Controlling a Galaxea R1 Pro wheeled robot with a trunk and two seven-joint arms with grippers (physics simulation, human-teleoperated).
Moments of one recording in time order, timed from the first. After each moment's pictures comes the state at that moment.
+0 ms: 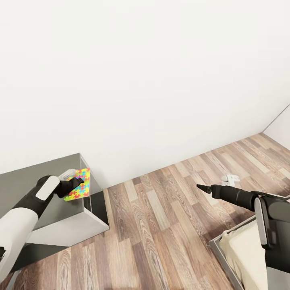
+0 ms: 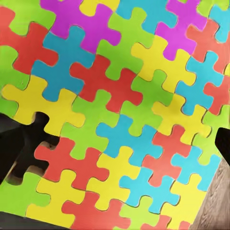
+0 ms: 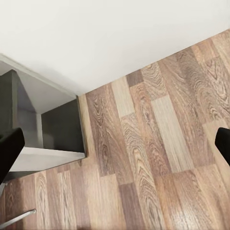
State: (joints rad) left arm -0.95 0.33 -0.15 -0.64 1.05 0.64 0.40; right arm -0.51 -0.14 -0.34 -1.61 0.07 1.04 0.82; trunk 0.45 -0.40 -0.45
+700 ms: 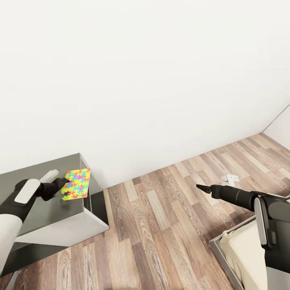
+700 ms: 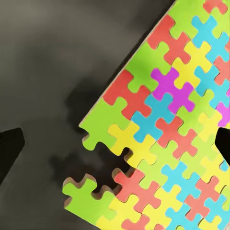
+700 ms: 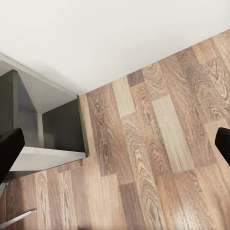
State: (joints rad) left arm -0.90 0.40 0.05 -0.68 1.07 0.65 0.40; right arm -0.51 -0.14 -0.34 -1.61 0.07 1.04 0.82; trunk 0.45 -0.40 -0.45
